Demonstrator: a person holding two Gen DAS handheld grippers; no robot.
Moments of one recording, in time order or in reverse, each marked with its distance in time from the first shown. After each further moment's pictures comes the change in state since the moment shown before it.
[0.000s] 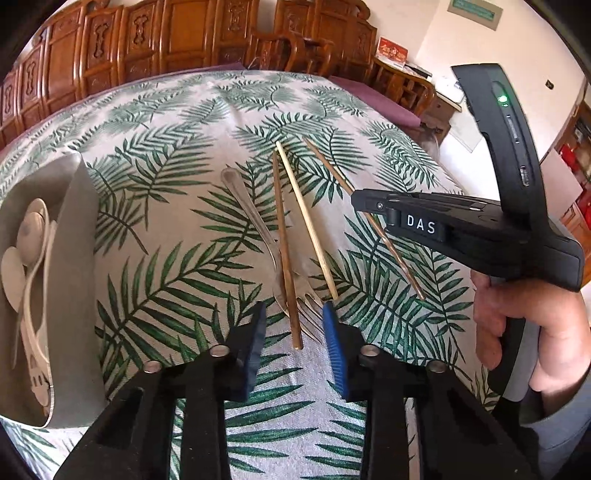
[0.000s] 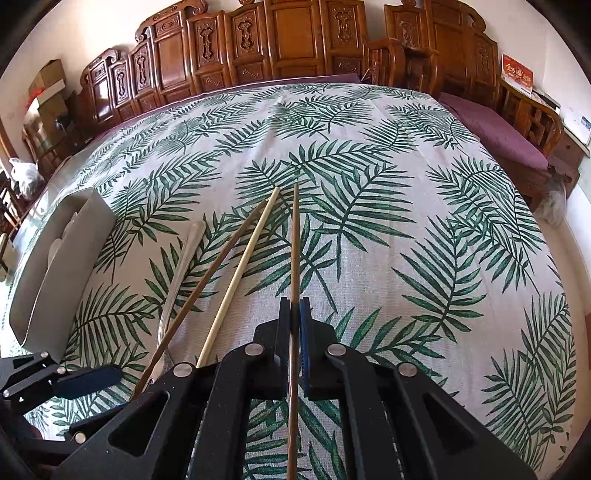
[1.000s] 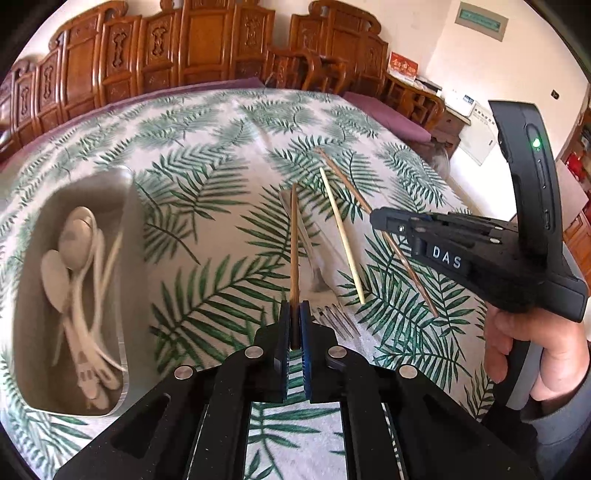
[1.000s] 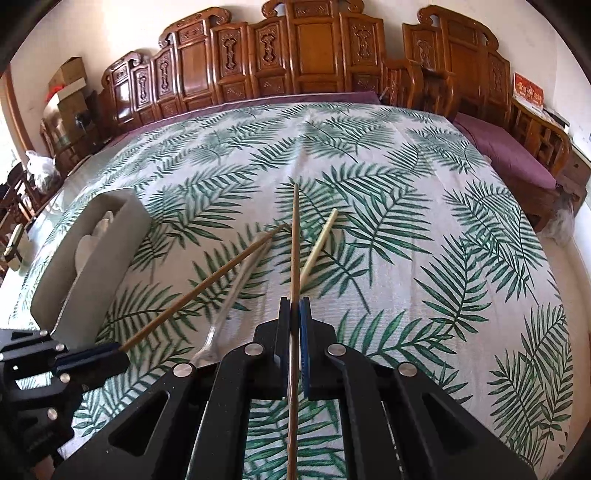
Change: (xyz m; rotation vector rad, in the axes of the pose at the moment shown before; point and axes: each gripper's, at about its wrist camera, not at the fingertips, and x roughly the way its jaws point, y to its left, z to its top) left arm -0.043 0.018 -0.001 -0.005 -0.069 0.058; right arm -0.033 0.030 -0.004 -0.063 -0.067 0.045
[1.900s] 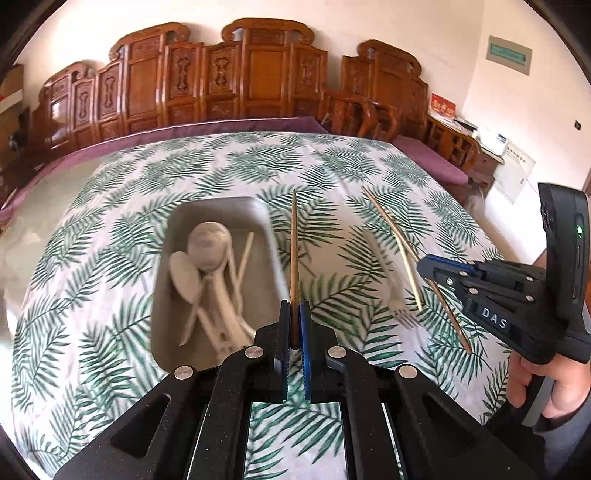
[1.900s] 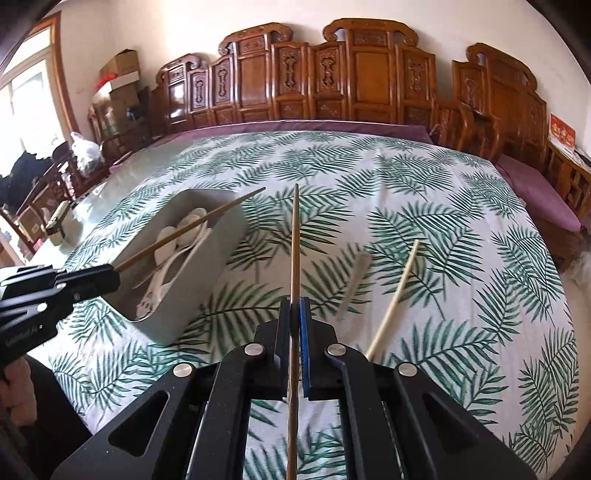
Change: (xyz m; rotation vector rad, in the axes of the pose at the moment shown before) left arm -0.094 0.068 -0.018 -0.091 -0.134 0.160; right arm -0.046 0.081 -0.010 -0.128 -0.077 0.125
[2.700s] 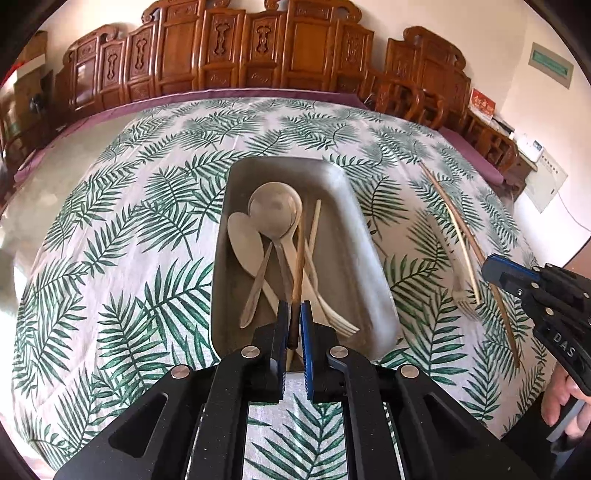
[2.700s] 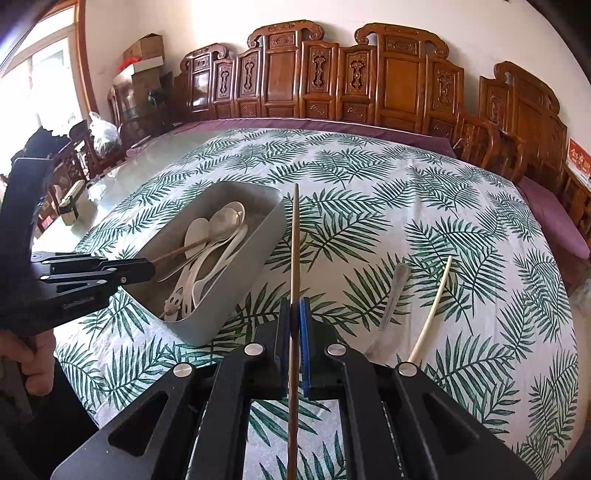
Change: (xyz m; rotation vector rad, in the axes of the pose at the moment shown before) left arm 0.032 0.057 -0.008 -0.093 0.110 0.075; right arm 0.006 0.040 0.007 -0.088 0.015 0.021
